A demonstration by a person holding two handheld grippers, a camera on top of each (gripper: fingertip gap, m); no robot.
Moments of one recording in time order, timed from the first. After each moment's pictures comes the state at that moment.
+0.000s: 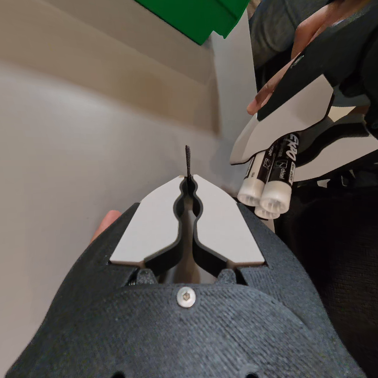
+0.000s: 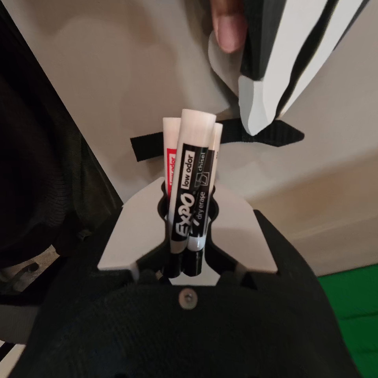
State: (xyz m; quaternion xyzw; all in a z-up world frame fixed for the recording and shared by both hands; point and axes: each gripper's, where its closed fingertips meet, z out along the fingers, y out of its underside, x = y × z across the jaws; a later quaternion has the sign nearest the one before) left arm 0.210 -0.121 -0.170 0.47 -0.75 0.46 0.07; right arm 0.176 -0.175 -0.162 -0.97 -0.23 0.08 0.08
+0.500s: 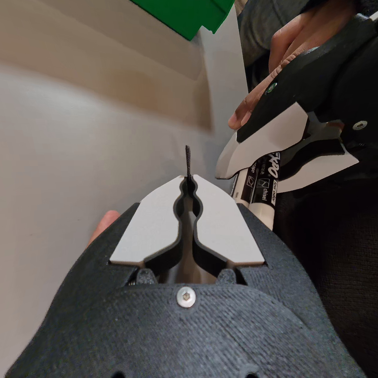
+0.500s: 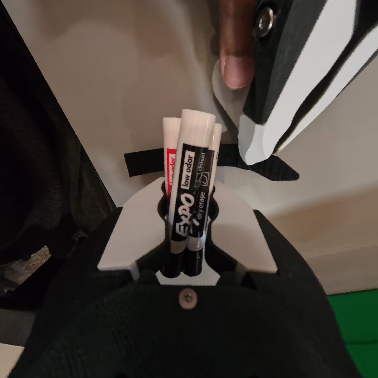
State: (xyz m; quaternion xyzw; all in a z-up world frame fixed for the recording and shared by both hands) left arm 0.205 -0.124 -0.169 0.46 -0.75 0.47 0.09; right arm 0.165 -0.160 -0.171 -0.96 -0.26 0.08 0.07
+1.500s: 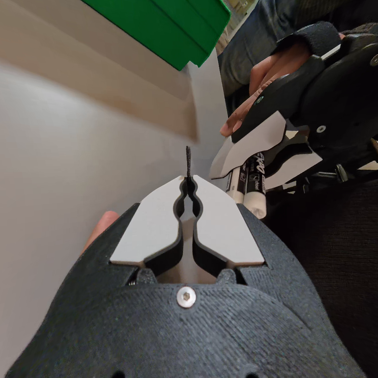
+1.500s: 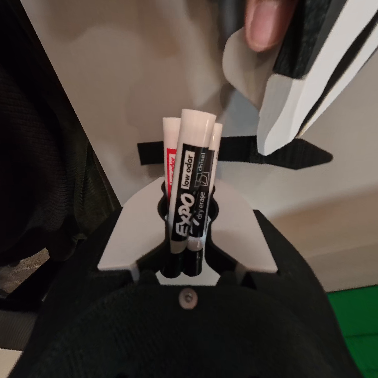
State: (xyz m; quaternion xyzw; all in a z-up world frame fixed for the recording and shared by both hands) left arm 0.198 -0.107 -0.143 0.47 -0.70 0.53 0.10; right arm 0.159 -0.156 -0.158 -0.95 -0.27 0.08 0.10
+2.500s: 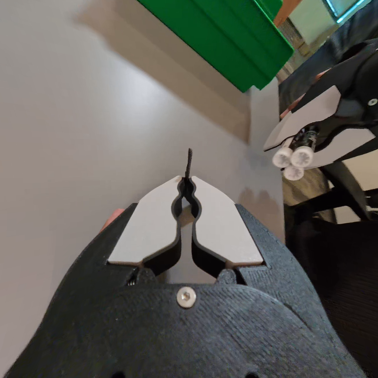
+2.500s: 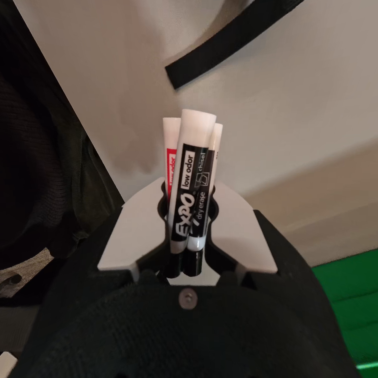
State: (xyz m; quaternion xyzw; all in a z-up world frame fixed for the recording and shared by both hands) left arm 0.185 -0.024 -0.147 0.57 -0.66 0.49 -0.03; right arm 0.177 -0.172 -0.145 -0.96 -0.24 0.07 0.12
